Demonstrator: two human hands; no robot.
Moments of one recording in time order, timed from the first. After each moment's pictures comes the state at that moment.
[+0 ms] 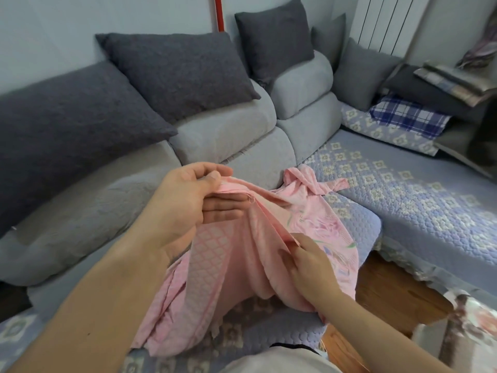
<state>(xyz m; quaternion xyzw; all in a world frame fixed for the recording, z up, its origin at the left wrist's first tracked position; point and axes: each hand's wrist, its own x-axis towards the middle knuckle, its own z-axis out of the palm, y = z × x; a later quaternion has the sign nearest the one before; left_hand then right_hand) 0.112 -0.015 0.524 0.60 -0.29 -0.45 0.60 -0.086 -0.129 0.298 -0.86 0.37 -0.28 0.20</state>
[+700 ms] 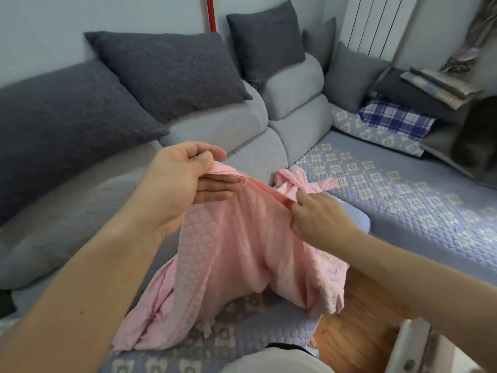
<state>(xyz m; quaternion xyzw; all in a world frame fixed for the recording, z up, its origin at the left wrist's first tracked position) 0.111 -0.028 0.540 0.62 -0.33 -0.39 0.60 -0.090 -0.202 0.385 -0.95 0.22 -0.18 -0.16</state>
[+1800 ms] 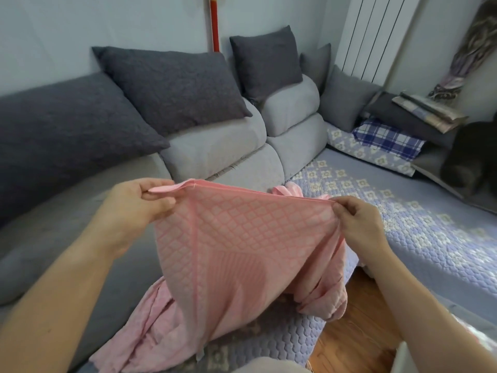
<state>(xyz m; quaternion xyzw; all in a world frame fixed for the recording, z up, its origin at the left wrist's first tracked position) 0.205 -0.008 0.491 0.69 -0.32 -0.30 0.57 -0.123 -0.206 0.421 -0.68 0.50 -0.40 0.37</state>
